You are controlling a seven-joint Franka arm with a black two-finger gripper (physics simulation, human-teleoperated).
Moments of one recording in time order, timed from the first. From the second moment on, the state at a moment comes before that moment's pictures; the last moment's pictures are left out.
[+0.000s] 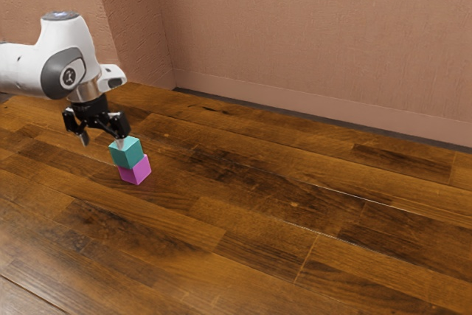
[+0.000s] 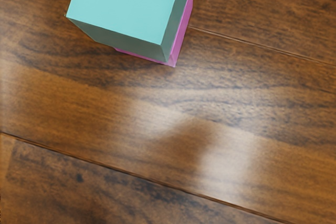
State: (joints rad) arm 0.21 0.01 0.04 -2.06 0.07 2.14 -0.08
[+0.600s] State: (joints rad) arm 0.32 0.16 -0.06 -1.99 0.02 2.27 0.17
